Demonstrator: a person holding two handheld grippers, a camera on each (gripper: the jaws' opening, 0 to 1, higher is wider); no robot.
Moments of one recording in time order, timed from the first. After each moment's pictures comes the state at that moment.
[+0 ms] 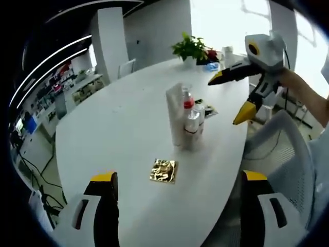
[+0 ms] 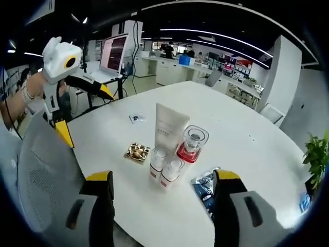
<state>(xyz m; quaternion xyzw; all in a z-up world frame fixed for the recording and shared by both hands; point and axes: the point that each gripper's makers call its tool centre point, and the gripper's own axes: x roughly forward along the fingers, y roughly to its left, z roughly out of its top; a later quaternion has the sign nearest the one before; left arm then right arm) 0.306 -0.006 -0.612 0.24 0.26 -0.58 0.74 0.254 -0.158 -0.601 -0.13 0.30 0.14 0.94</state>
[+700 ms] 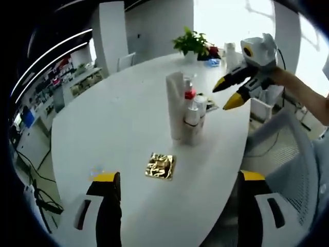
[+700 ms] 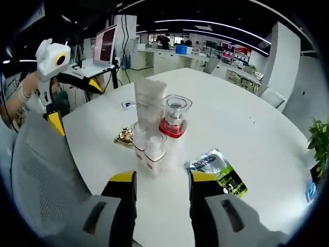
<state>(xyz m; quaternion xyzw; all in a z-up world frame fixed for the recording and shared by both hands) 0.304 -0.010 -0.636 0.23 0.29 -0.58 0.73 0.248 -0.198 -0.640 -0.10 0.34 0.13 0.93</state>
